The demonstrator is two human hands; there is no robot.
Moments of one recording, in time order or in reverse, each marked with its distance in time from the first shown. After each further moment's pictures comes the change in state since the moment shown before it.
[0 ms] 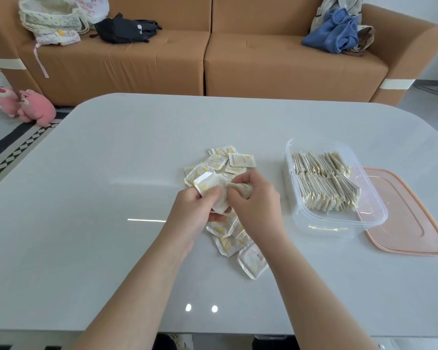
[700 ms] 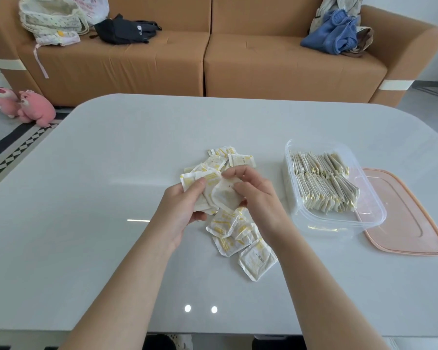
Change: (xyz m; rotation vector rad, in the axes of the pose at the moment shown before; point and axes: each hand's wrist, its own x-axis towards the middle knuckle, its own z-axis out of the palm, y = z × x) left_hand 0.007 0.006 -0.017 -0.040 0.048 -0.042; right_hand 0.005 -0.004 -0.012 0.501 -0.330 0.046
